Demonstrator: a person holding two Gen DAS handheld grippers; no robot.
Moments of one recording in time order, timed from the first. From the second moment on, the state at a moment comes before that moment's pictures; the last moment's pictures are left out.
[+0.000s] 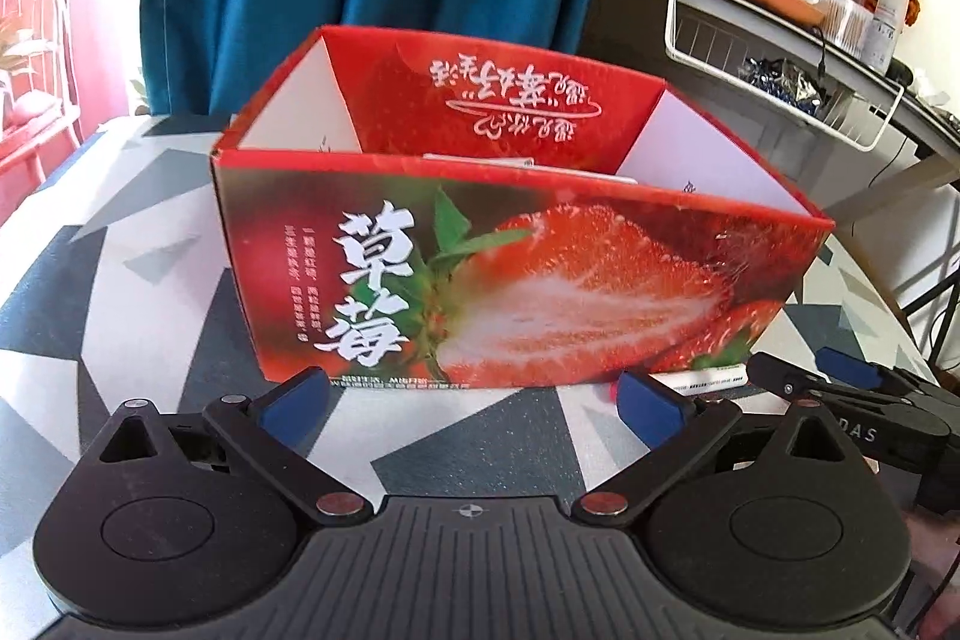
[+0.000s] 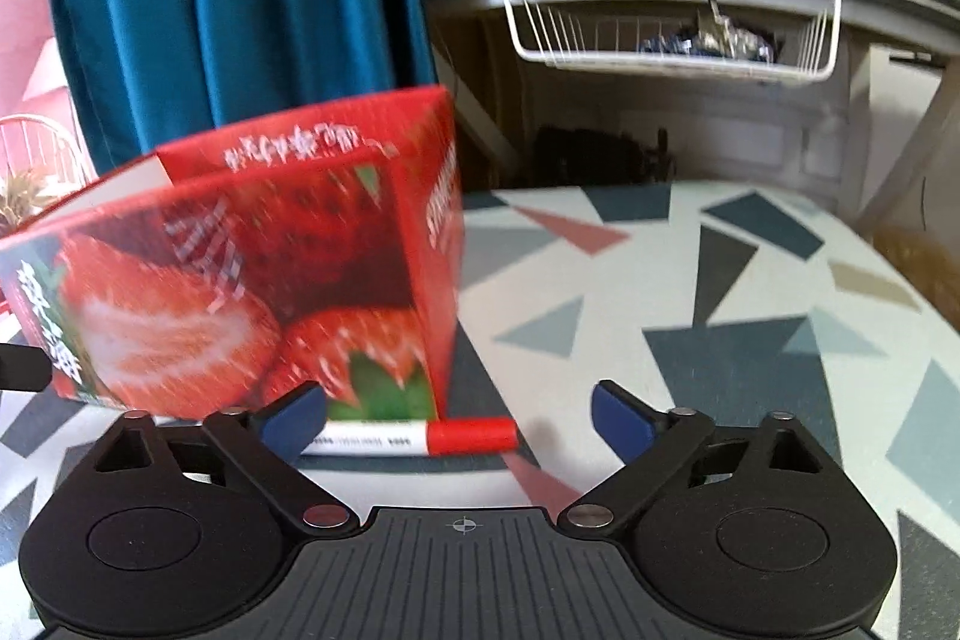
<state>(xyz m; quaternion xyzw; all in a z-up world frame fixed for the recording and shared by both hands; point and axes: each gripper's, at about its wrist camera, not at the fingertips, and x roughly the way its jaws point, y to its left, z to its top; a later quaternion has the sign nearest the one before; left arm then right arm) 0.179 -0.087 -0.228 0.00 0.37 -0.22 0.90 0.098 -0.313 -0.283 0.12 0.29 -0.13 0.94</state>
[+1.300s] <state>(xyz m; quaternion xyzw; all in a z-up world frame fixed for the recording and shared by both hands) 0.206 -0.091 -0.267 -0.04 0.41 -0.27 0.87 0.134 -0.262 -0.294 0.09 0.34 0.00 0.94</state>
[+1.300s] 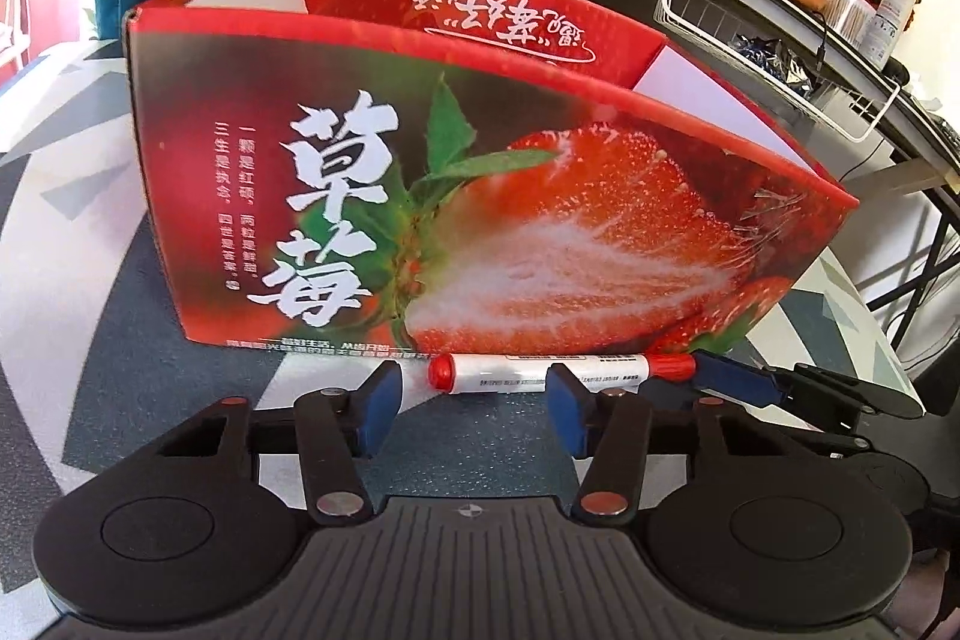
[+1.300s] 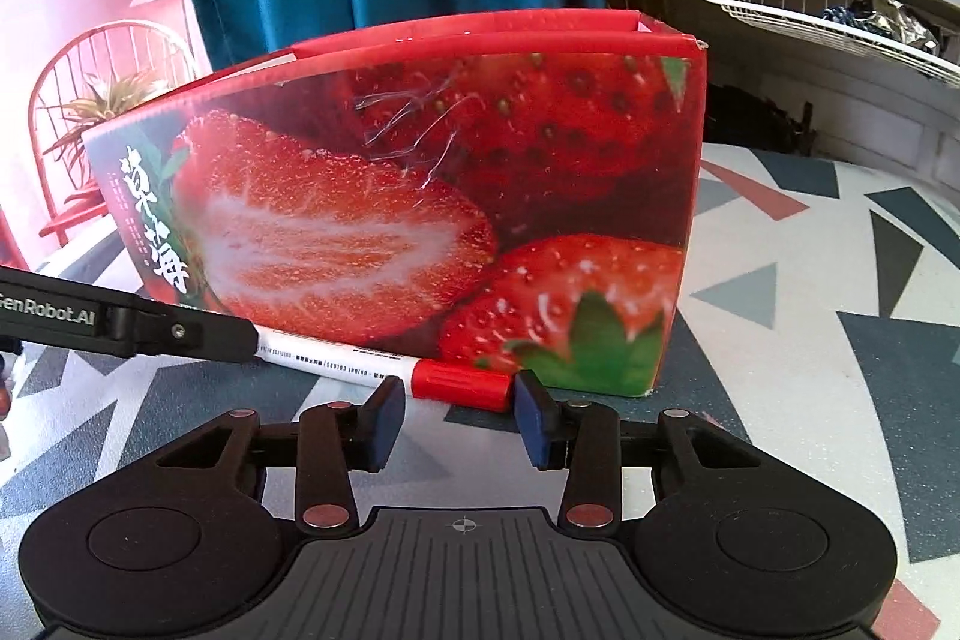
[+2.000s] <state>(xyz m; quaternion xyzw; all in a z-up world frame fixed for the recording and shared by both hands) 0.204 -0.113 -0.278 -0.01 0.39 -0.27 0.88 0.131 -0.260 -0.297 0.08 0.33 0.01 0.94</state>
